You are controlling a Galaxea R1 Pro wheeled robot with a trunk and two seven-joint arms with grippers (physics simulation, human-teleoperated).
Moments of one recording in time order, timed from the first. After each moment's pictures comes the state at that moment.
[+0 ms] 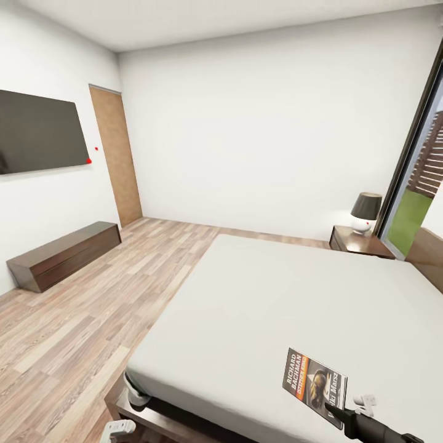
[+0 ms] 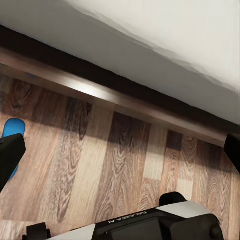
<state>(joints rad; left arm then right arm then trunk) -0.46 0.19 0.32 -0.02 -0.12 -0.07 -0.64 -0.52 -0.37 0.21 -0.01 -0.57 -0.17 1.06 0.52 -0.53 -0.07</state>
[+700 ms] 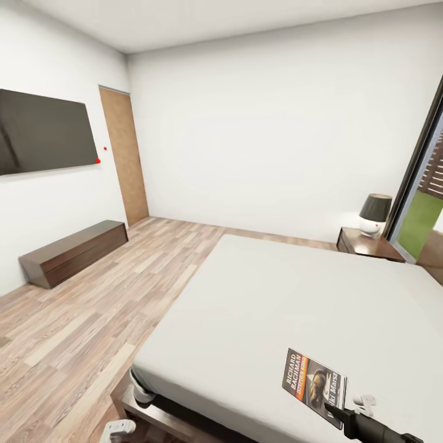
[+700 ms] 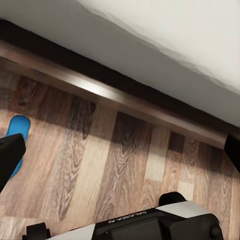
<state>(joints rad) -0.46 0.19 0.32 -0.02 -0.12 -0.07 -0.64 -0.52 -0.37 0.21 -0.01 -0.57 -0.17 1.06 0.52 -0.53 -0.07</state>
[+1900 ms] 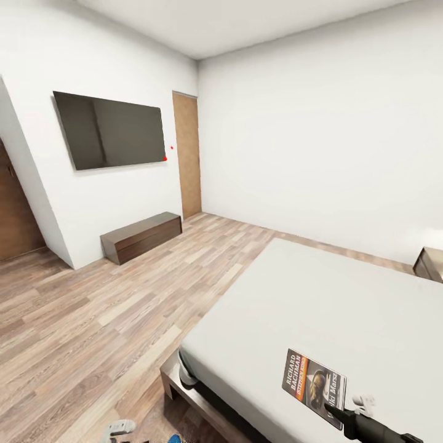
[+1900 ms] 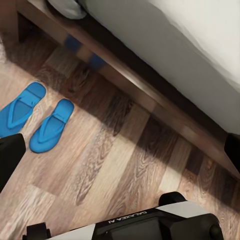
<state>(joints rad) -0.46 0.19 0.32 -0.02 -0.12 -0.07 -0.64 -0.52 -0.37 0.22 -0.01 -0.57 -0.17 1.06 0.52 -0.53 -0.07</state>
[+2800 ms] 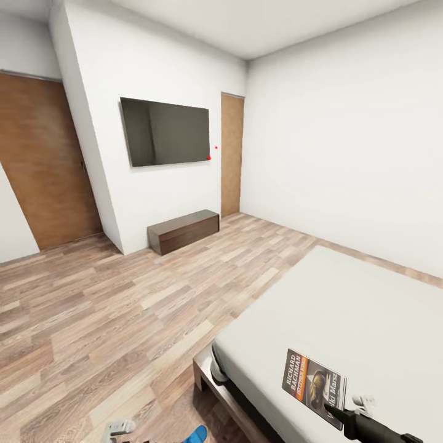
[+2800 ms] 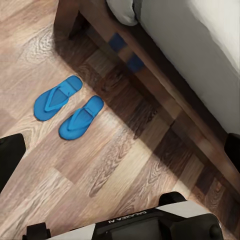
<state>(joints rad) -0.46 0.19 0.31 -0.02 -0.12 -0.07 -0.64 -0.52 -0.37 0.22 -0.01 -0.57 -0.17 1.06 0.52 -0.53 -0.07</state>
